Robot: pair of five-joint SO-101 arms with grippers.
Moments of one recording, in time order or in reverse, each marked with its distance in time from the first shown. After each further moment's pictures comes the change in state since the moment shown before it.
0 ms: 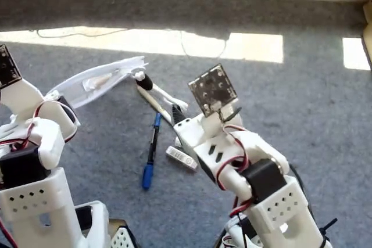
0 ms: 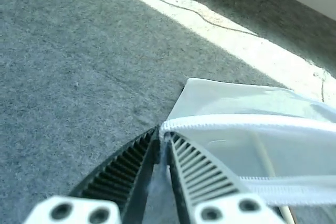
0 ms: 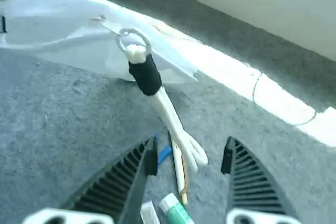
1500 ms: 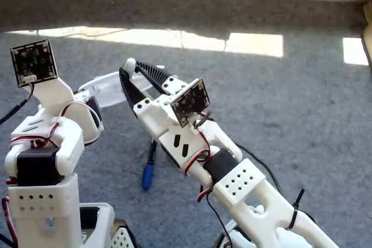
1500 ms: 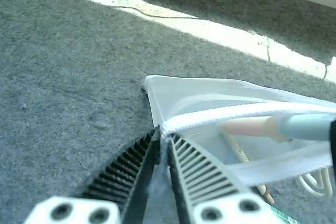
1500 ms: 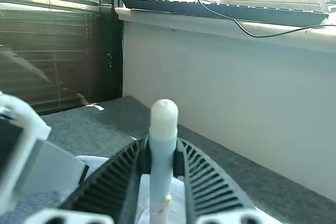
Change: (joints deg) left arm 14.1 -0.8 -0.1 0.0 -1.6; right arm -8.6 12.7 14.9 -66.0 -0.1
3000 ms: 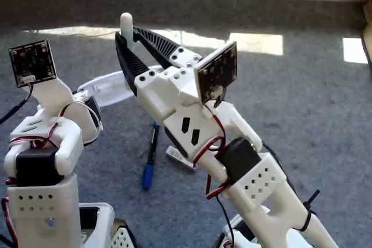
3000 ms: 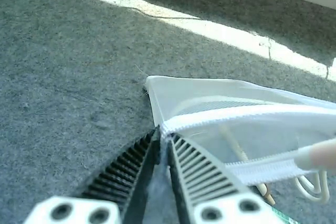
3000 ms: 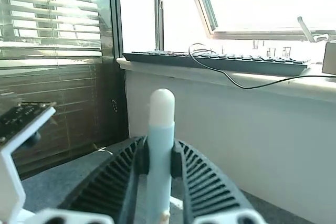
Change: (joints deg) left arm 0.0 0.0 0.0 0.0 0.0; right arm 0.9 0.0 -25.0 19.3 -6.0
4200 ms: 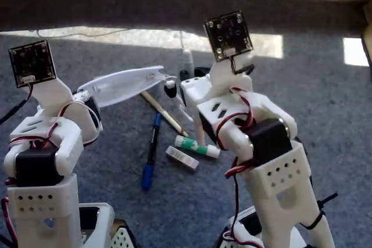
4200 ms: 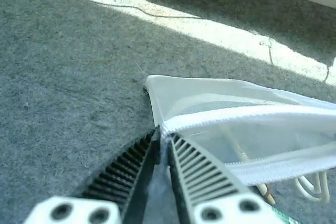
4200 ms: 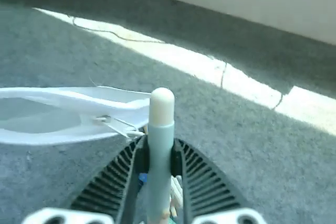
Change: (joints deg) left arm 0.0 0.0 0.0 0.1 0.0; right arm 13.6 4.4 -17.1 54.6 0.0
